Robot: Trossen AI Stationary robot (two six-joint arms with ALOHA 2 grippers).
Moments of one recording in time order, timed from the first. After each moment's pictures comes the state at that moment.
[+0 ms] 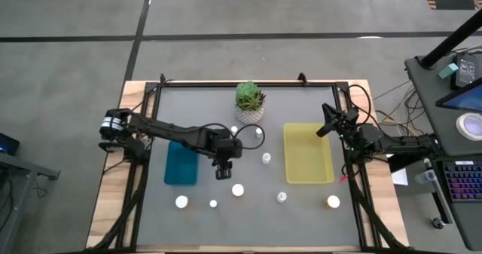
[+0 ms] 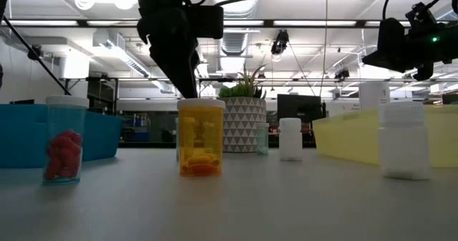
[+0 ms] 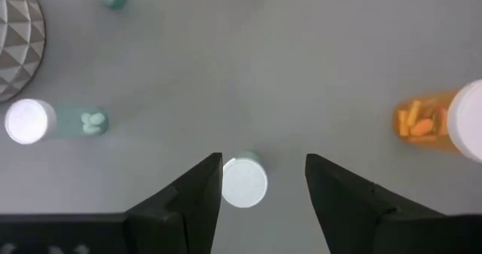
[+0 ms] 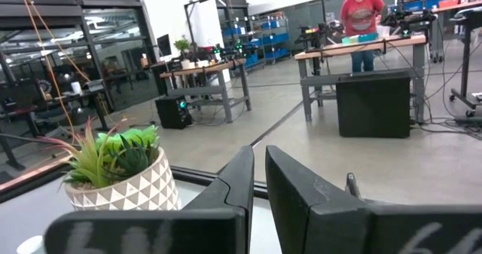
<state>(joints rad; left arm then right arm) -0.11 1.70 1.27 -0.72 -0.12 -0.15 0.01 0.08 0.01 0.18 0.96 0.05</state>
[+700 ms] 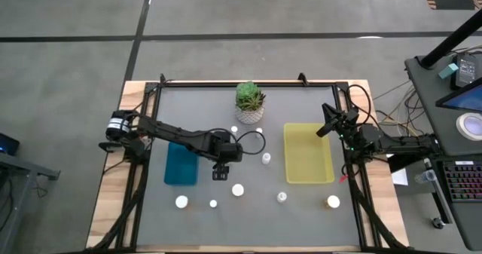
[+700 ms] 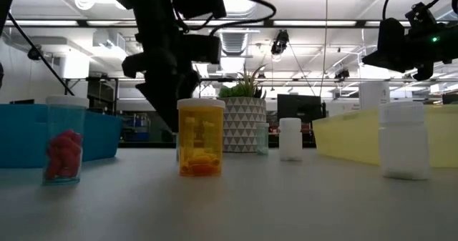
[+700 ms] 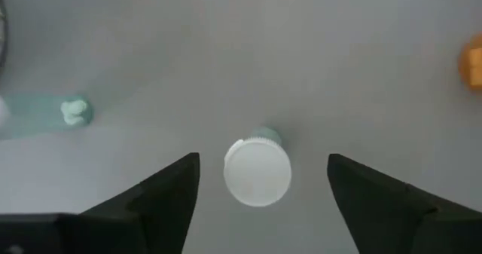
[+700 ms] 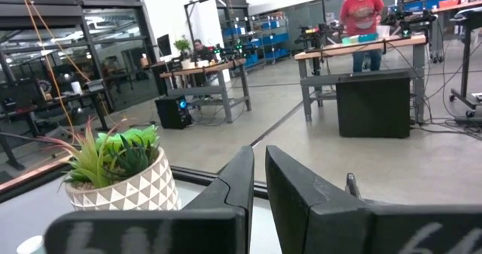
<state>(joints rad) -0.11 1.77 1.22 -0.71 -0.15 -0.04 0.01 0.08 0.01 0.18 0.96 0.05</state>
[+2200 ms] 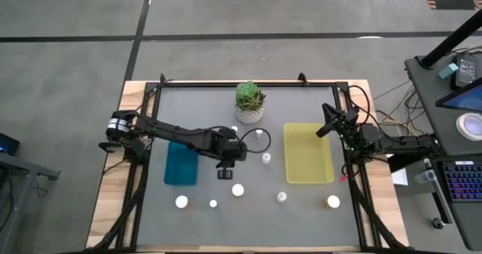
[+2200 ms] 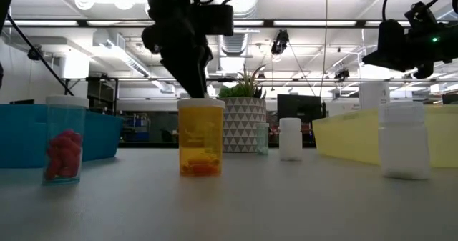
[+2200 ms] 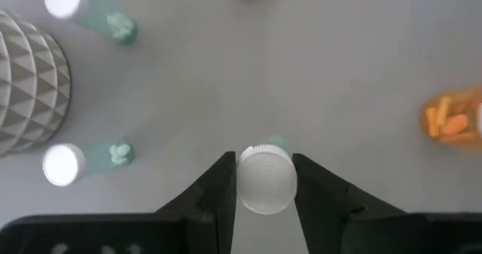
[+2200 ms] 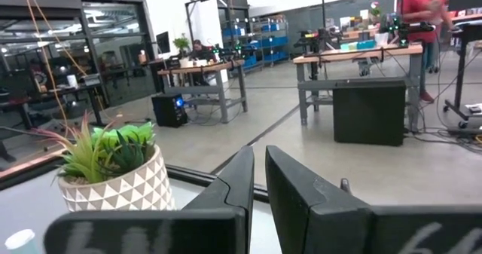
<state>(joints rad) -0.12 1.76 1.35 -0.76 -0.19 -0.02 0.01 0.08 0.01 0.19 0.96 0.00</state>
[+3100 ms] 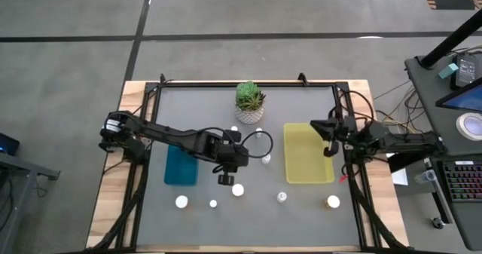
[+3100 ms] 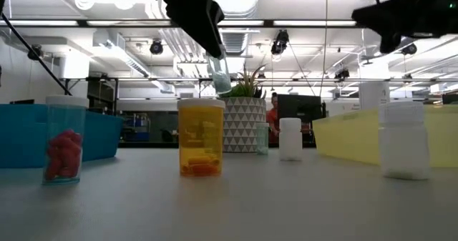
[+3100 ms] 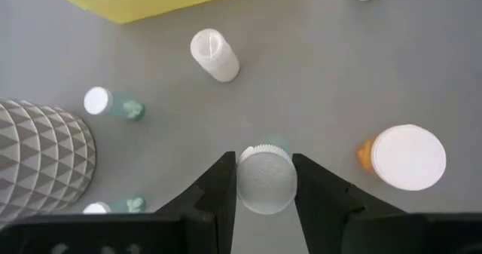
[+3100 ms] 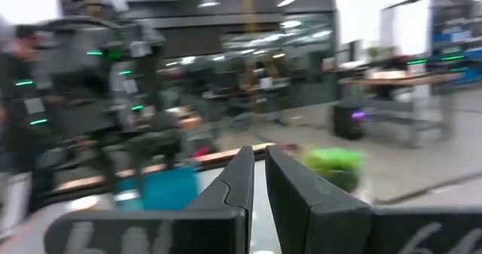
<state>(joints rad) -0.19 1.72 1.47 -0.78 -0.20 0.05 0.01 0.20 0.14 0.24 0.23 0.05</state>
